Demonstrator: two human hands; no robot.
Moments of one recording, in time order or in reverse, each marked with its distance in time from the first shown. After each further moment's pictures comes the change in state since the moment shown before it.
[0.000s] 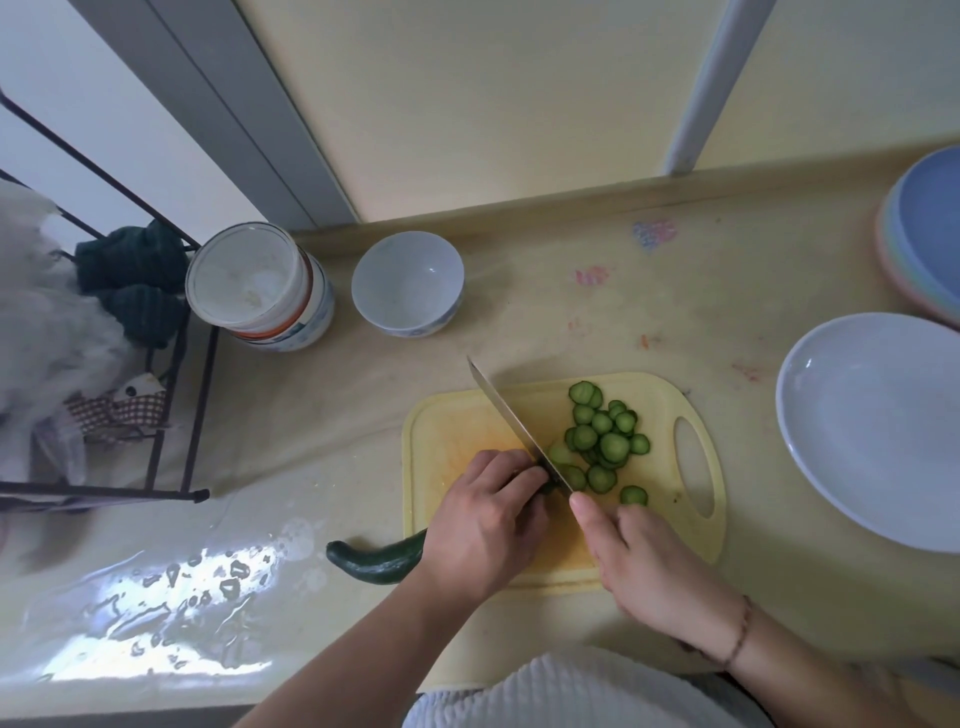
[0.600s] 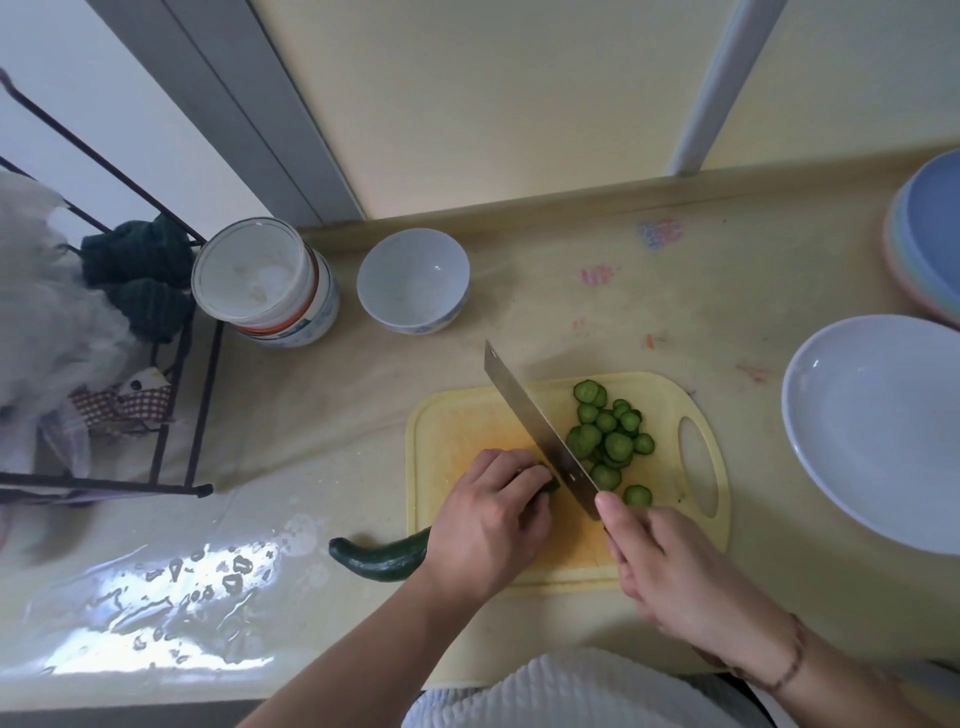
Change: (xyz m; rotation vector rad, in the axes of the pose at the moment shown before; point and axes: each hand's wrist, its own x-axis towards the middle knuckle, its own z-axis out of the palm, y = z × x) left_hand -0.001 0.001 -0.001 0.005 0.024 -0.010; right_hand -0.011 0.003 -0.011 0.097 -0.057 -0.006
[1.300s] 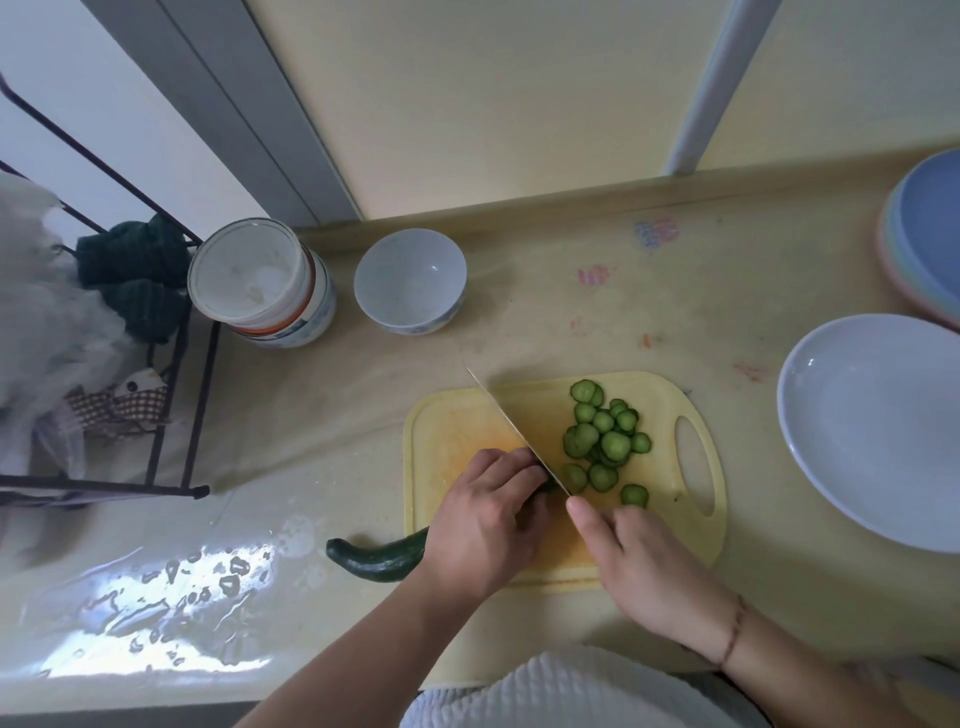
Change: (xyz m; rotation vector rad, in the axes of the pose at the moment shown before) left_hand 0.003 0.002 -0.002 -0.036 -0.003 0.022; right_hand 0.012 0.001 0.015 -0.143 0.076 -0.032
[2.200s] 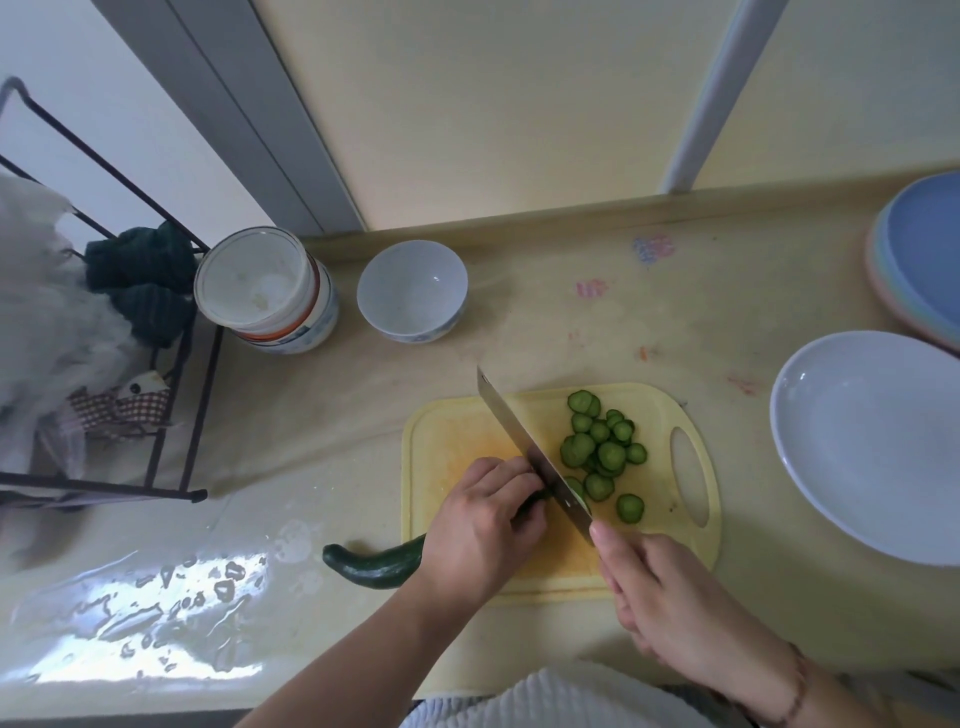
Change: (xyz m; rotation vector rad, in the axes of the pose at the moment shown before) left_hand 0.000 0.000 0.001 0.017 0.028 -0.038; right_hand -0.025 0.003 -0.012 0.144 -0.060 0.042
